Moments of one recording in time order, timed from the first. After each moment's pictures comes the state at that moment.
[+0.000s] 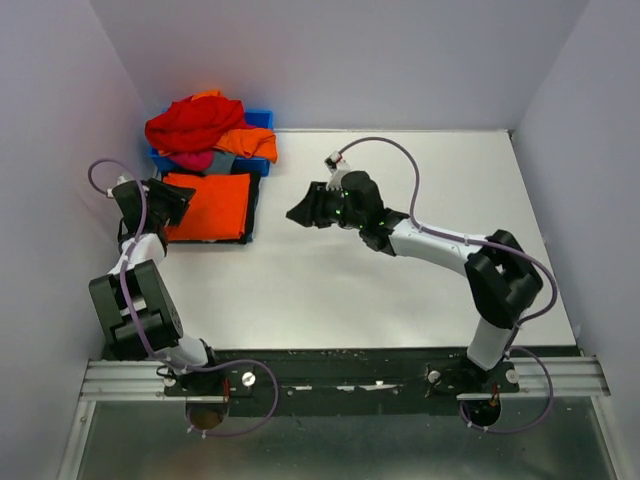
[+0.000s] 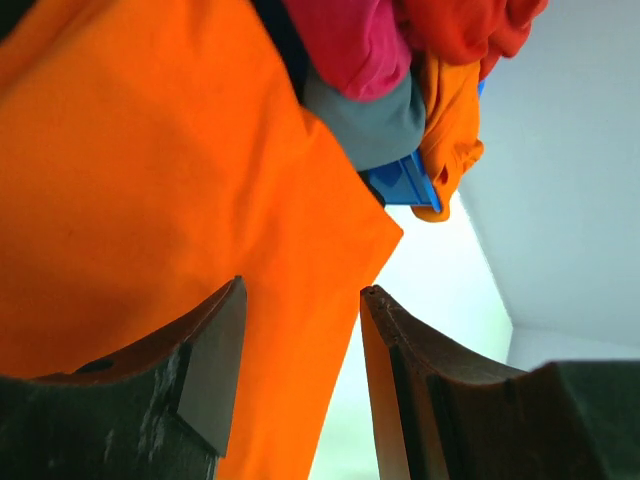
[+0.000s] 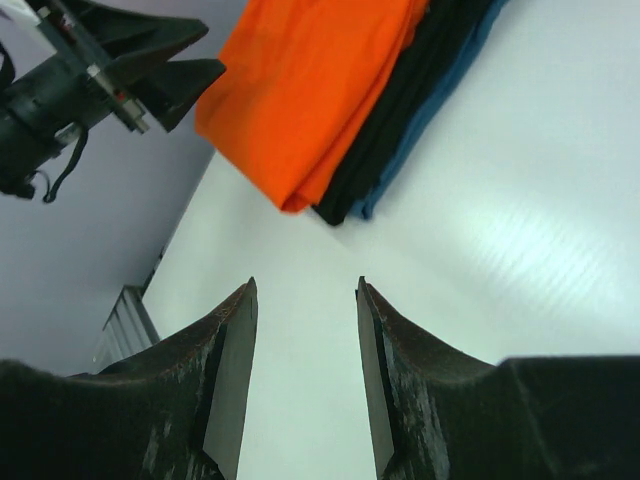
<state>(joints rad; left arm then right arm) 0.40 1.50 0.88 0.17 0.39 -0.87 0.76 1.84 1.29 0.27 -0.22 0.64</state>
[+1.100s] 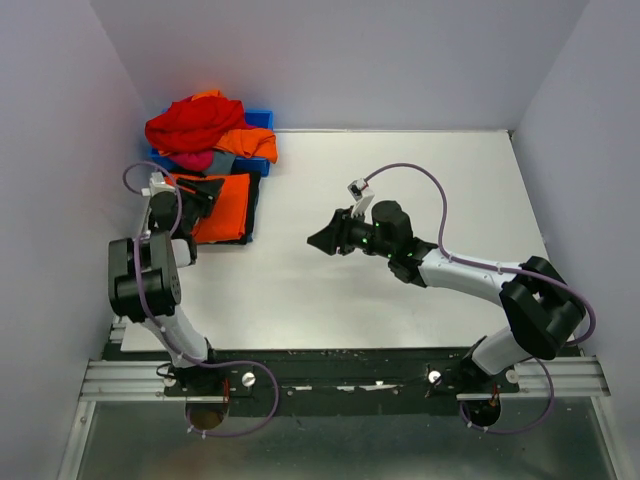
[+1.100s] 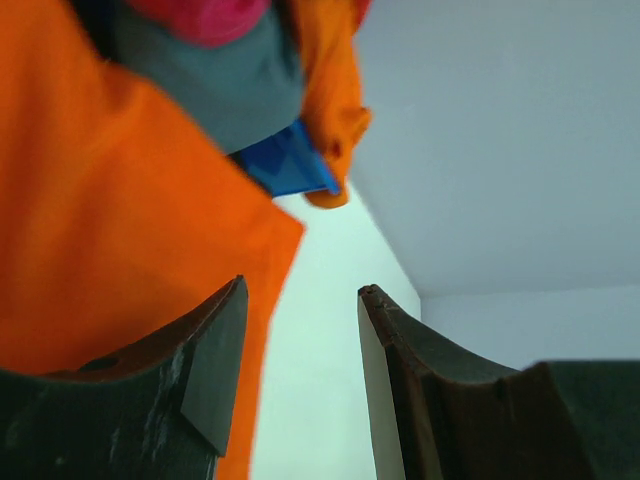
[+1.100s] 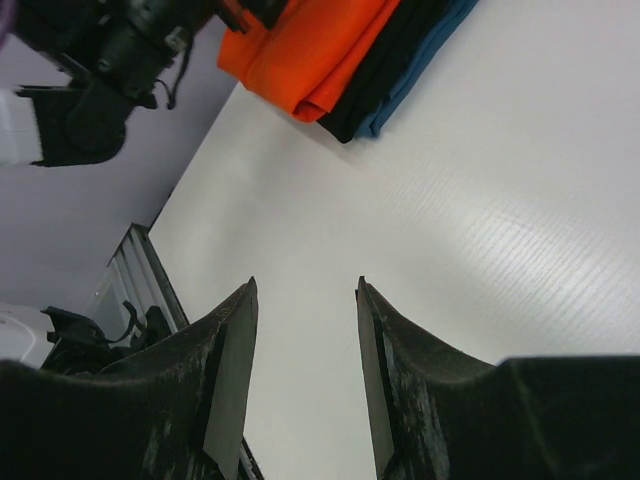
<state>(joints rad) 0.25 1.66 0.69 0.86 0.41 -1.11 0.76 1.53 0.83 0.46 -0.28 0.60</state>
